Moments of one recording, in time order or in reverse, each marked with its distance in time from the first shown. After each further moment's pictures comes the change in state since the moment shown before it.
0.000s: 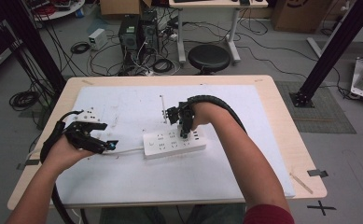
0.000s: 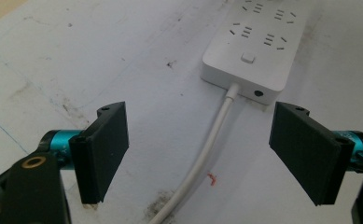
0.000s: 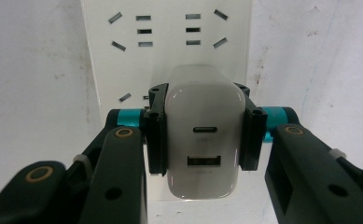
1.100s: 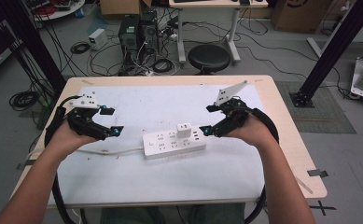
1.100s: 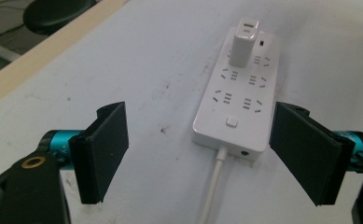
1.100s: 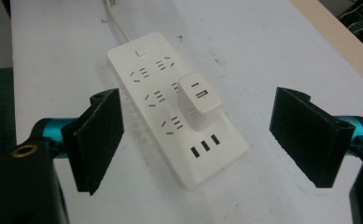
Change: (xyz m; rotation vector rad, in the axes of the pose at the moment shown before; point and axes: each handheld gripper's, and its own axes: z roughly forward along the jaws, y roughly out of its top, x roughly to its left) left arm 0.012 0.040 -0.009 -0.193 -0.077 0.083; right arm 0.102 -0.137 -0.065 -0.774 -0.256 0.509
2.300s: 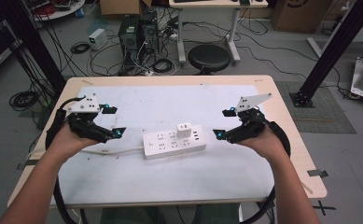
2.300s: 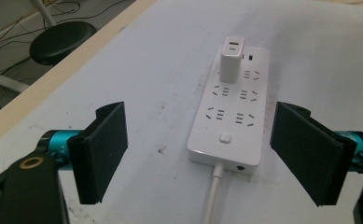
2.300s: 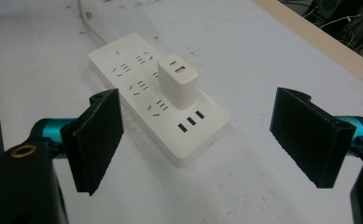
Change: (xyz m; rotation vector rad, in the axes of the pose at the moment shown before) left arm -0.012 0.001 -0.002 -0.047 -0.001 0.066; right arm 0.003 -0.040 -0.018 -0.082 -0.077 0.114
